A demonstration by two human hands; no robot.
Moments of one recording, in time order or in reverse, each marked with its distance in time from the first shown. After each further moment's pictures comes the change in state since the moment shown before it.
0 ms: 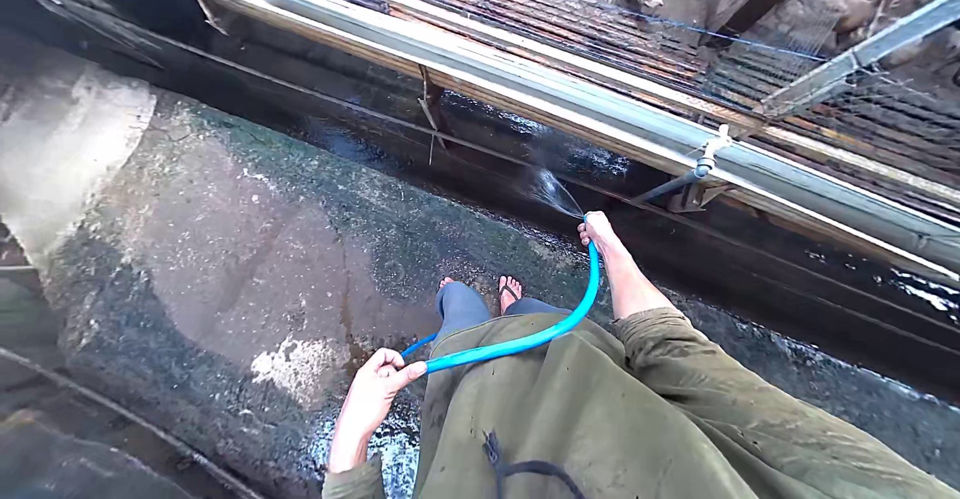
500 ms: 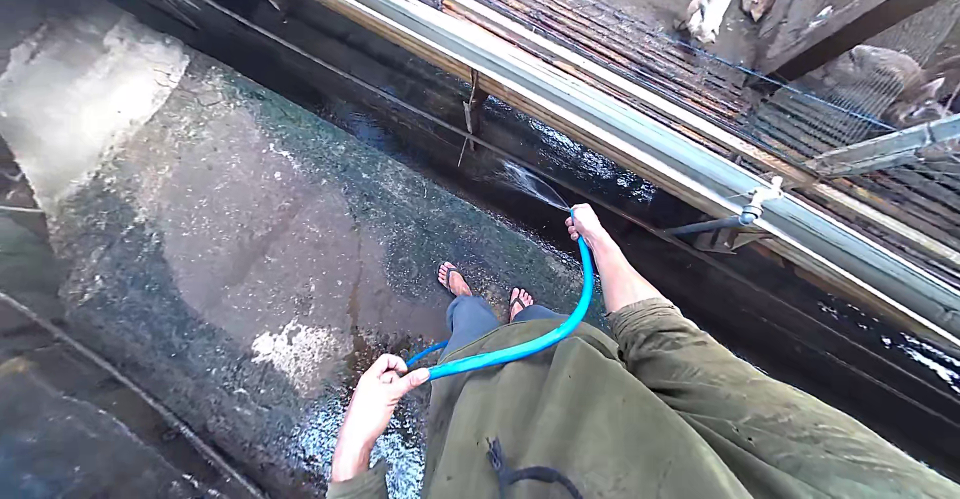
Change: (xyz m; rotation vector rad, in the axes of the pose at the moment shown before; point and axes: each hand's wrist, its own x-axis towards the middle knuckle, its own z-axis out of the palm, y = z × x) left_hand 0.030 -0.015 -0.064 -0.115 0.043 -0.055; right_hand 0.002 -0.062 0.137 -0.181 -0.119 -0.098
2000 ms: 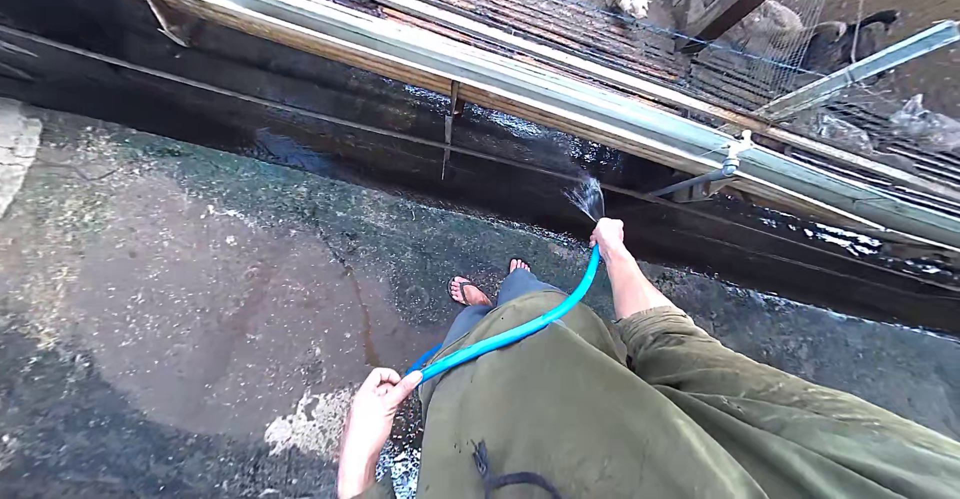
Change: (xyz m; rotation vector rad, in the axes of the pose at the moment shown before) left_hand 0.145 0.017 -0.182 0.058 -0.117 0.066; right_hand -0.052 0.011 0.093 0.119 0.584 0.154
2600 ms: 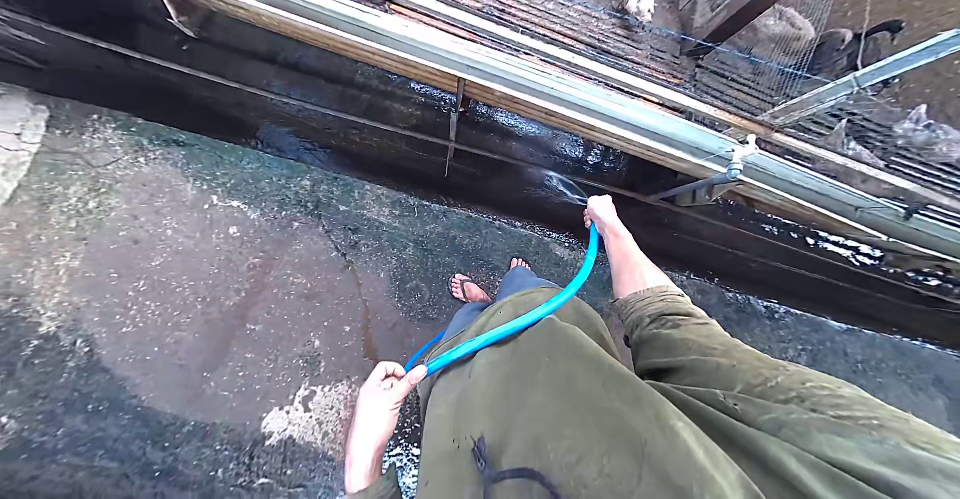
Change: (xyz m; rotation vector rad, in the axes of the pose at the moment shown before) left_hand -0.010 -0.006 0.007 -0.089 0.014 0.023; right_hand 0.004 -0.042 0.018 -0.087 -0.129 -0.093
